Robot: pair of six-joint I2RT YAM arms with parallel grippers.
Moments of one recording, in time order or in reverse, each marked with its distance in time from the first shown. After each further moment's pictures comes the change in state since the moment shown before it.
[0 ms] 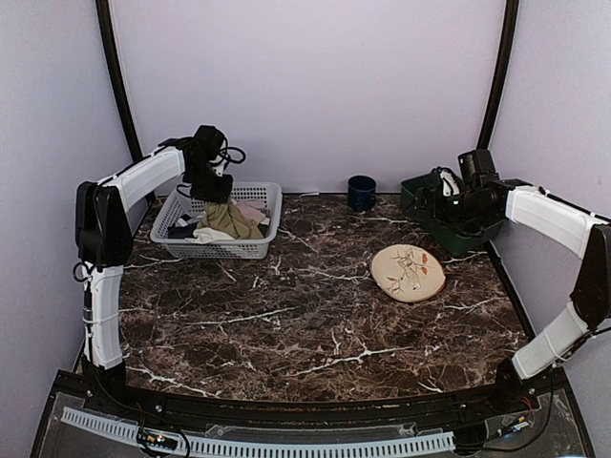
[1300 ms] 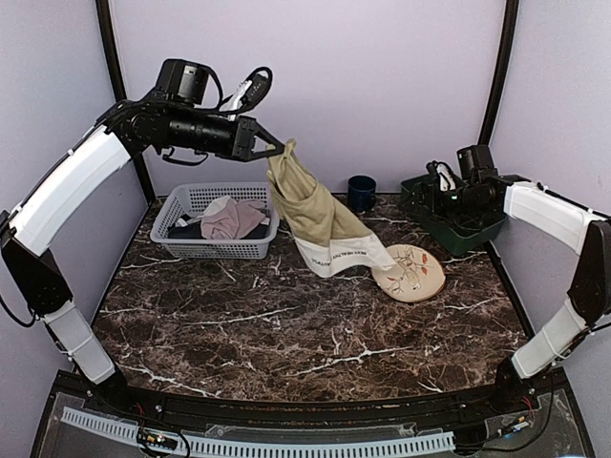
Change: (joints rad) left arm -0.333 -0.500 -0.044 0.131 0.608 -0.061; right arm 0.000 0.028 0.044 0.009 -0.072 -0.029
